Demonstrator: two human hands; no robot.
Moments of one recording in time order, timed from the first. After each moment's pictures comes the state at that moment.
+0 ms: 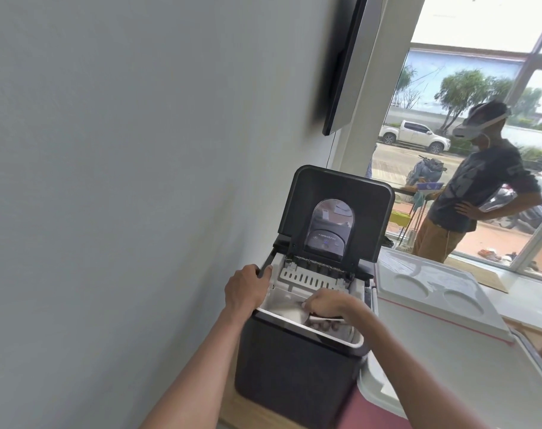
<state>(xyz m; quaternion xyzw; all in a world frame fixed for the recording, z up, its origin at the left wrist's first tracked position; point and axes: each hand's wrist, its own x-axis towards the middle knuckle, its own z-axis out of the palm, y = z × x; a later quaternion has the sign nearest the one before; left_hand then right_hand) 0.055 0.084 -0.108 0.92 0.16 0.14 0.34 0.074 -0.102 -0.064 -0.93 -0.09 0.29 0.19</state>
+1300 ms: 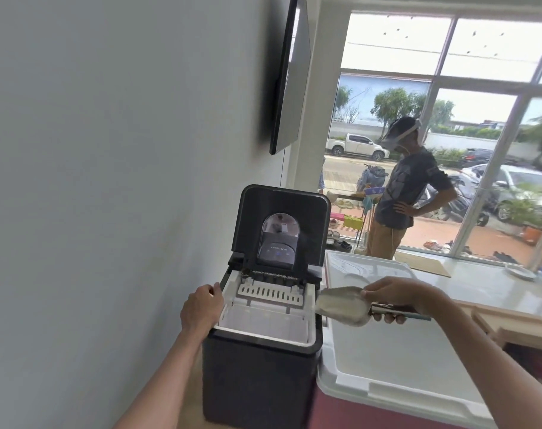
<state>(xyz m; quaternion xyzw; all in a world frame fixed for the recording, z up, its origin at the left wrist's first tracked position) 0.056 0.084 -0.111 0.91 0.18 0.15 0.35 0.033 -0.289 0.020 -0.93 0.03 0.21 0.30</state>
